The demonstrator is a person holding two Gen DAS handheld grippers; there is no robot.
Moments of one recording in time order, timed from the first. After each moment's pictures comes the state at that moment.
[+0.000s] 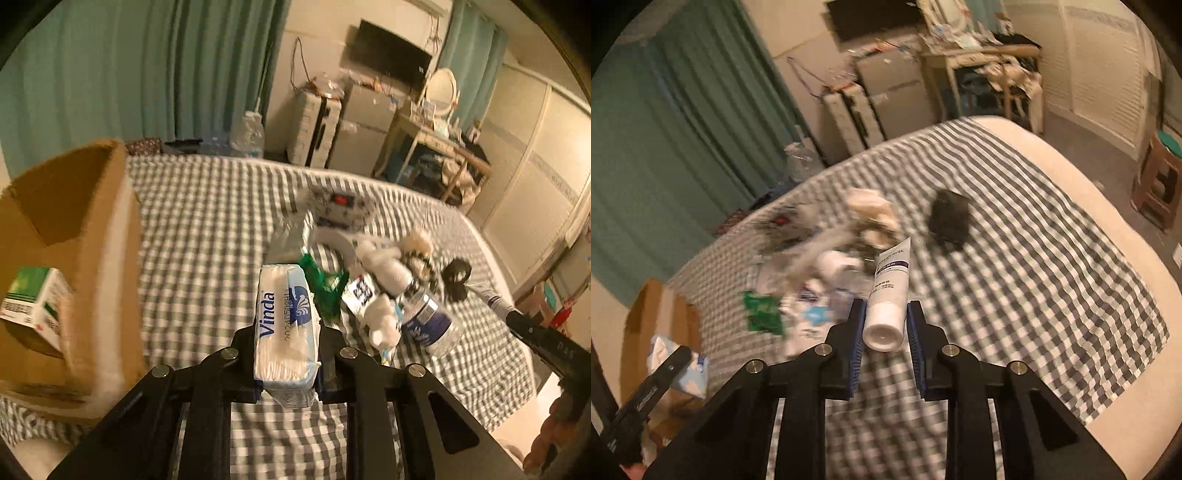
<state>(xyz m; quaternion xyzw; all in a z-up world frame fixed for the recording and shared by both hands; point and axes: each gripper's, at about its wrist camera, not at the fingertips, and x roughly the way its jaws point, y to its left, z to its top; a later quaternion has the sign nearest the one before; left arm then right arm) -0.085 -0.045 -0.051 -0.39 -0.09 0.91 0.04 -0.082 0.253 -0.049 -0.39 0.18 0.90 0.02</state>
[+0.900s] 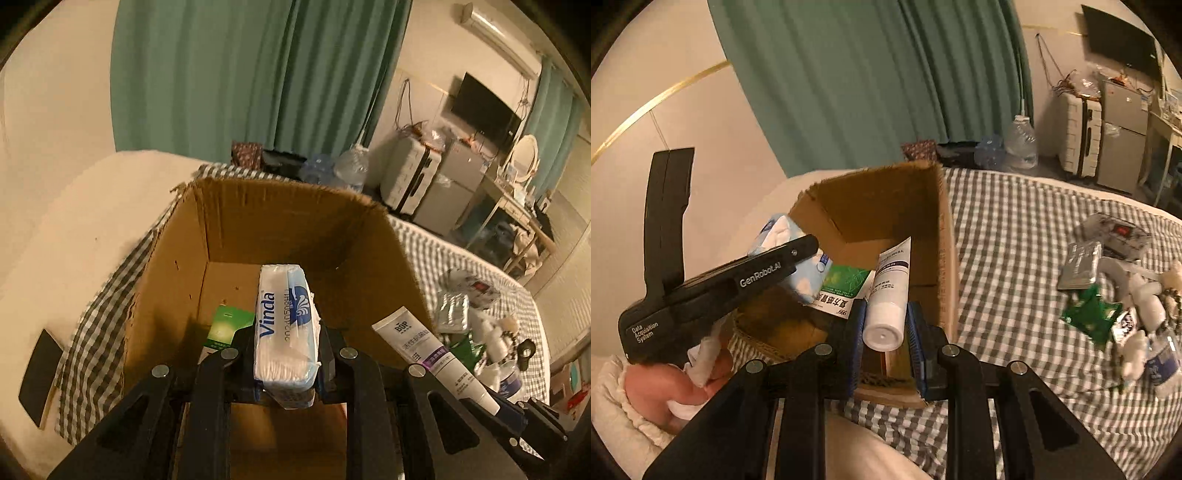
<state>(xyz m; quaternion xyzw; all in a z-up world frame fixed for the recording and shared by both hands) -0.077 -0.272 -0.027 -0.38 -0.15 0.91 -0.12 -0.084 -0.085 -0.026 -0.40 0.01 0.86 -0.31</state>
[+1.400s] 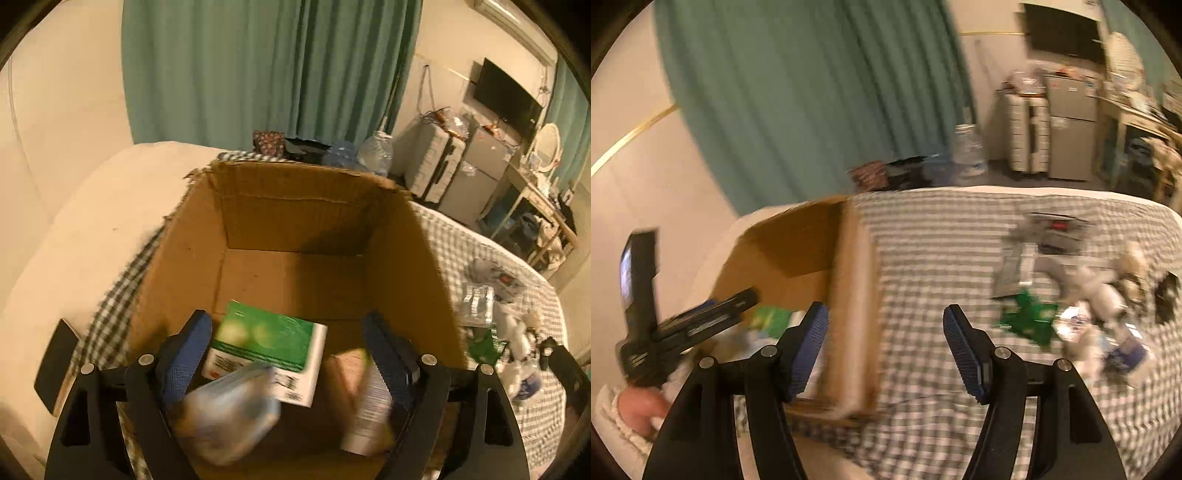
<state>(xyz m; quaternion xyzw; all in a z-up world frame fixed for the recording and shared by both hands) -0.072 -0.264 -0.033 -0.40 -0.13 0.89 -0.16 -0.102 0.011 -0.007 -0.37 0.07 0.90 -0.19</state>
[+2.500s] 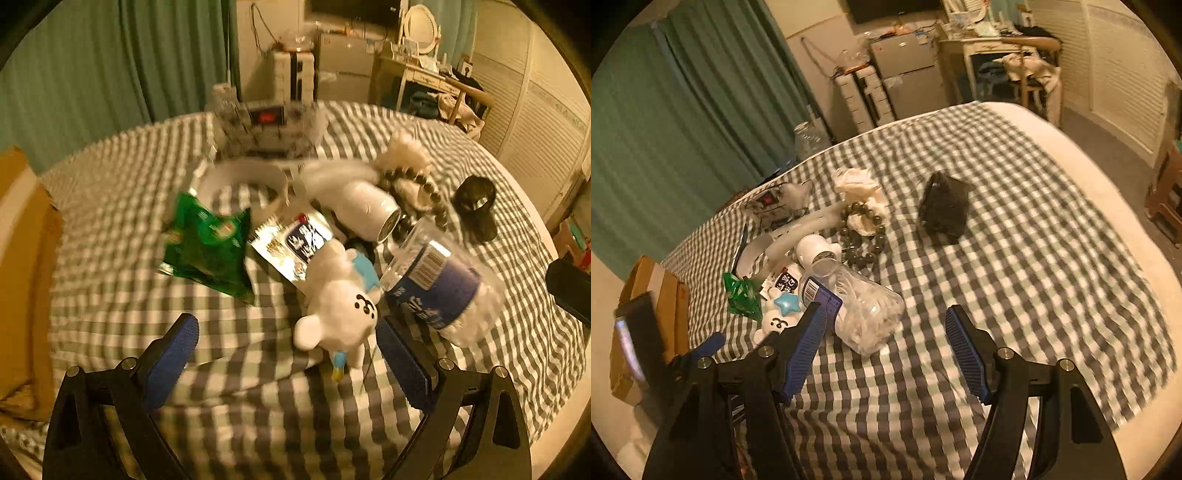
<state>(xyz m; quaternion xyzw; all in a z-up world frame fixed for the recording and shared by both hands) -0.141 0.080 -0.159 -0.46 0.01 0.89 0.04 -0.115 0.296 -0.101 -0.43 0.17 0.89 -0.02</state>
